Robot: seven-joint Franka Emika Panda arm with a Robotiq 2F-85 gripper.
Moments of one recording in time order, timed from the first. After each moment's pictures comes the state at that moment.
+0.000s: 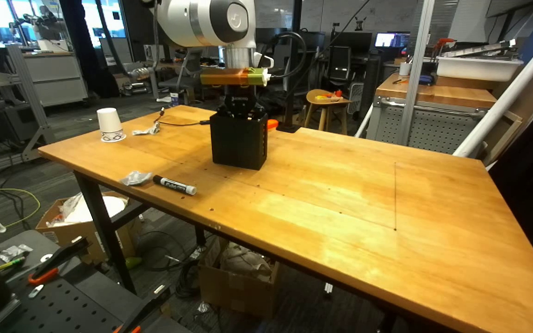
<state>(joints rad) -0.02 0.28 0.01 -2.03 -0.11 2.28 -0.30</state>
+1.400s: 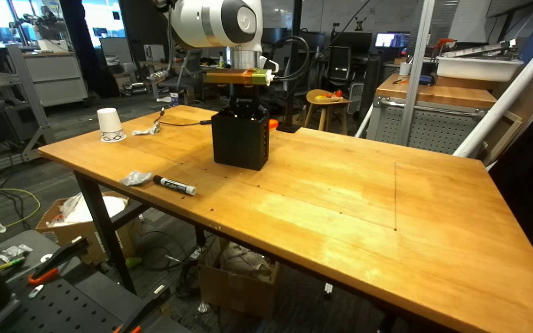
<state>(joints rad) -0.02 0.36 0.00 -1.91 -0.11 2.15 -0.25</state>
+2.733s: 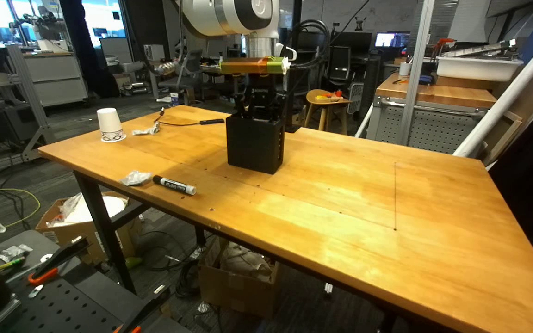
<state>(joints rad) -0.06 0.33 -0.03 -1.89 -0.11 2.15 -0.25</state>
